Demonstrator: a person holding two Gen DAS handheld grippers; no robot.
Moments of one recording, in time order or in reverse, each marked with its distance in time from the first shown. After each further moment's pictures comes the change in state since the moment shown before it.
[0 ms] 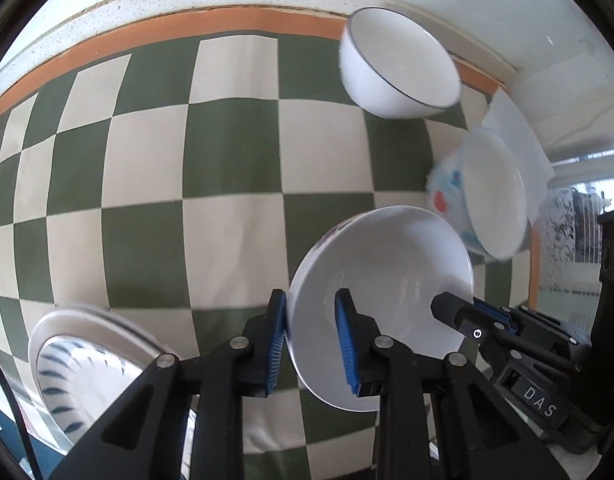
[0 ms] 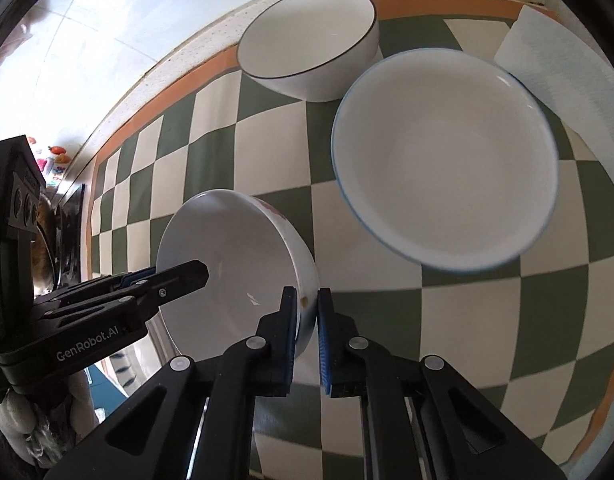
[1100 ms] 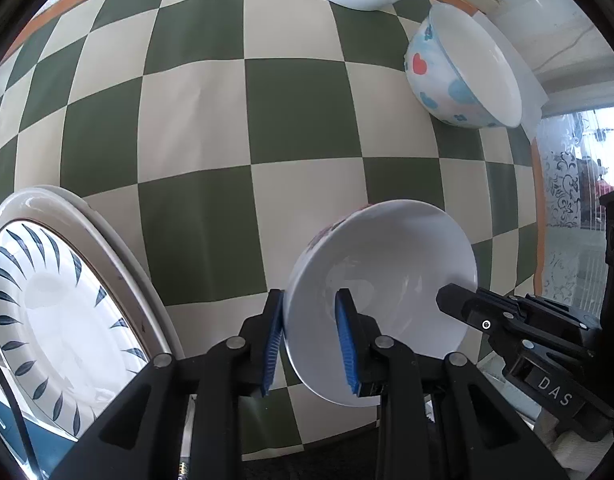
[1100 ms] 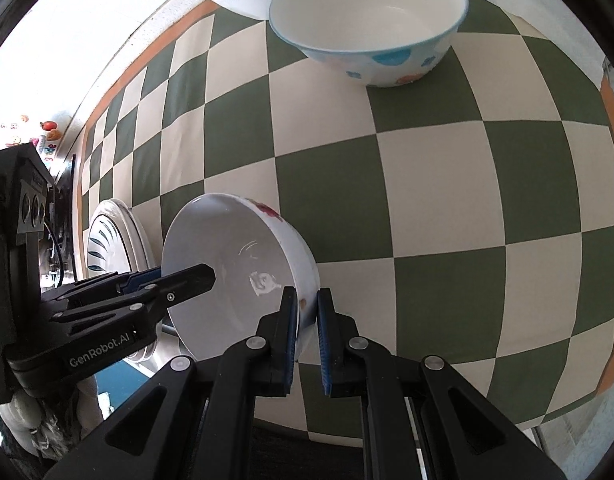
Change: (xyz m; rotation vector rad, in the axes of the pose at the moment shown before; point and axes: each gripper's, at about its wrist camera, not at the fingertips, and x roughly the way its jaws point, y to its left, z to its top) left arm 0.041 -0.026 -0.067 0.060 0.105 -0.005; right arm -0.004 -0.030 -0.090 0.062 0.095 -0.014
